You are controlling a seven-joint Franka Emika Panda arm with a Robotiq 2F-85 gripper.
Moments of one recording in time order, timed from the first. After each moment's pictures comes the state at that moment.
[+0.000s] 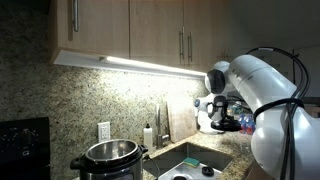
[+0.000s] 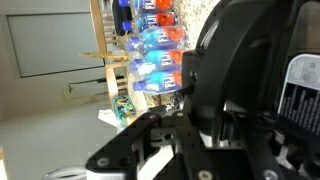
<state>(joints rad) -0.64 0.76 -0.34 -1.40 -1.31 2.39 0.47</state>
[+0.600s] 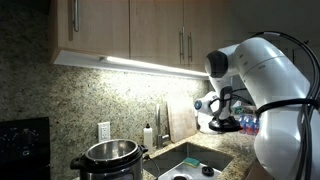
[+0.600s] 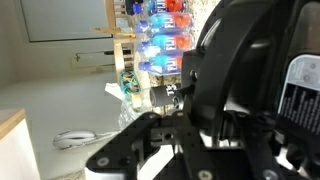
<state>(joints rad) -0.53 0.54 -0.39 -1.74 -1.63 2.45 0.70</state>
